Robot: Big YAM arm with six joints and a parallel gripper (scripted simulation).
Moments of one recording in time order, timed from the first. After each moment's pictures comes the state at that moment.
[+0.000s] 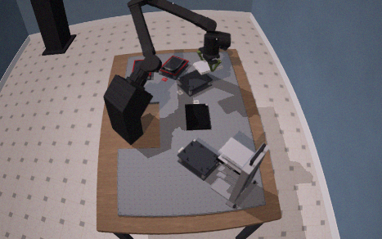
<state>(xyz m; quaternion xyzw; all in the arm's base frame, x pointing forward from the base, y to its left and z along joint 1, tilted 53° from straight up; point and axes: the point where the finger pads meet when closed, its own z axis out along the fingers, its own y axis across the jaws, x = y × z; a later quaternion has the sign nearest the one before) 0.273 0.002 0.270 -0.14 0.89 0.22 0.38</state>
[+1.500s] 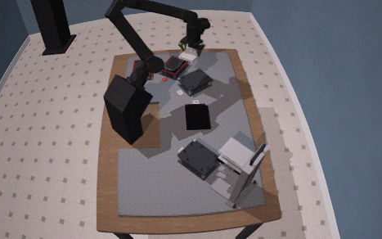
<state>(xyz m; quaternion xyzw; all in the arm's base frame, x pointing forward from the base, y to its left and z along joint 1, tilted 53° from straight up) 0.203 0.110 0.290 -0.37 0.81 0.10 0.43</state>
